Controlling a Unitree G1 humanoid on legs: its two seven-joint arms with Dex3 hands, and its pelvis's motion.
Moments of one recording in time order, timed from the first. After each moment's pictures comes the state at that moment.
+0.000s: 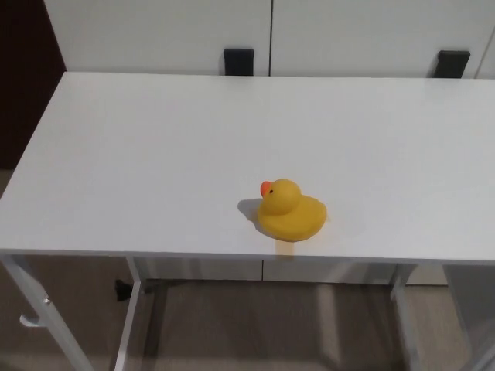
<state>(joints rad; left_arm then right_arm) 0.02 0.55 -0.02 1.31 0.19 -0.06 0.01 0.22 -0.42 -0.85 -0.04 -0.01 0.04 0.07</state>
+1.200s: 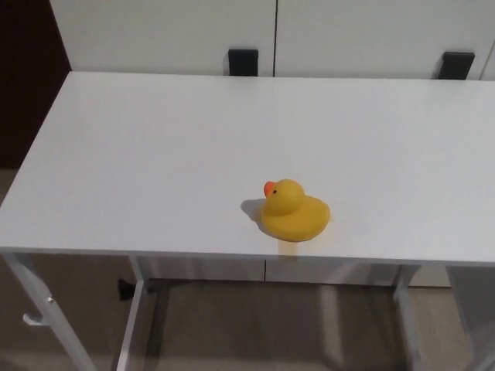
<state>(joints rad) 0.02 0.55 0.01 1.31 0.18 -0.06 0.01 0.22 -0.54 -0.67 0.99 0.03 -0.22 0.16</state>
